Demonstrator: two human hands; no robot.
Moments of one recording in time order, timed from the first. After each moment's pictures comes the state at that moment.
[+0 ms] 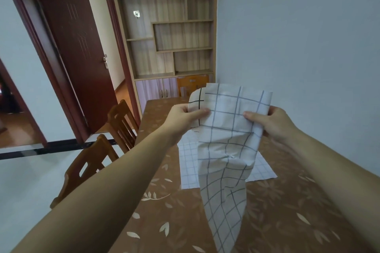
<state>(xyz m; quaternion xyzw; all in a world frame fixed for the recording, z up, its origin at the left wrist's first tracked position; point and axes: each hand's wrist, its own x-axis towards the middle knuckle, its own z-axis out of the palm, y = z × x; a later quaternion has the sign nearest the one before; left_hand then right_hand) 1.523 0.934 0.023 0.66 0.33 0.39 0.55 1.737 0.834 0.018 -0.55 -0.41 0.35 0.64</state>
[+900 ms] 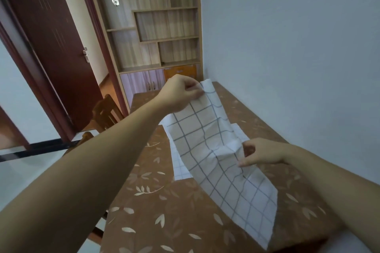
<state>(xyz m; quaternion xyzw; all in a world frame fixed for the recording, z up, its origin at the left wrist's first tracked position) 1.541 0.944 0.063 0.87 0.32 0.29 0.22 1.779 0.823 -0.068 -0.70 -0.61 0.34 0.15</state>
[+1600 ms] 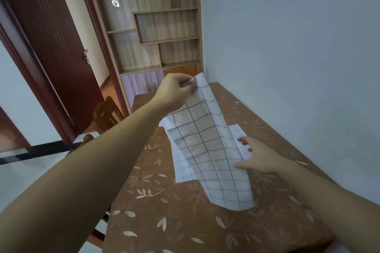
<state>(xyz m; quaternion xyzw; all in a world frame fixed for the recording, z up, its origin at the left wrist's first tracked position) 1.541 0.952 0.063 0.82 0.35 0.37 0.26 1.756 0.821 -0.086 -0.75 -0.57 0.24 0.23</state>
